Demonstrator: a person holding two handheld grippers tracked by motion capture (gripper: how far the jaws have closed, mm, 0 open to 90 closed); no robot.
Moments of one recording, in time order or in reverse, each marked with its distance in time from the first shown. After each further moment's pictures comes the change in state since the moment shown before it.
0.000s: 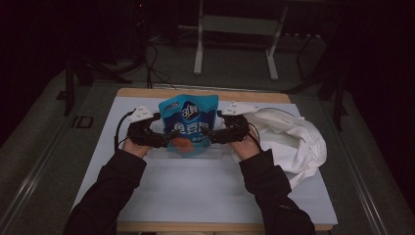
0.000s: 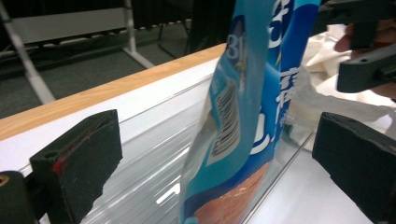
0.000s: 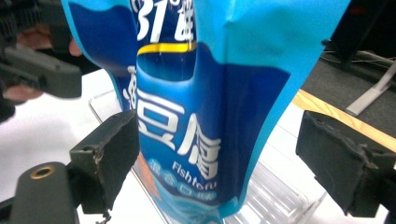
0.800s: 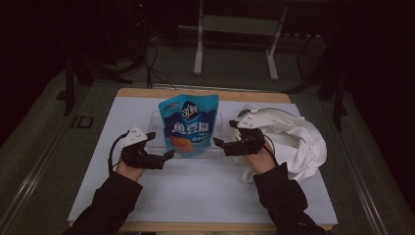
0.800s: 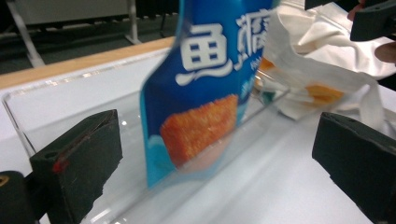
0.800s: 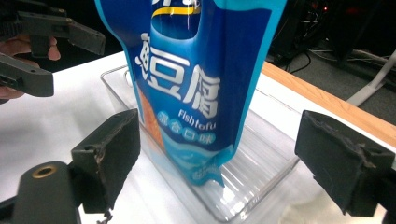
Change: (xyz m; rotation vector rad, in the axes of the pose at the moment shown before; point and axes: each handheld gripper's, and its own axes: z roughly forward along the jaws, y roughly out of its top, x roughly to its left) left arm -0.031 -0.044 -0.028 0.018 0.009 -0.039; right arm 0.001 -0.027 -0.041 -0.008 0.000 -0.008
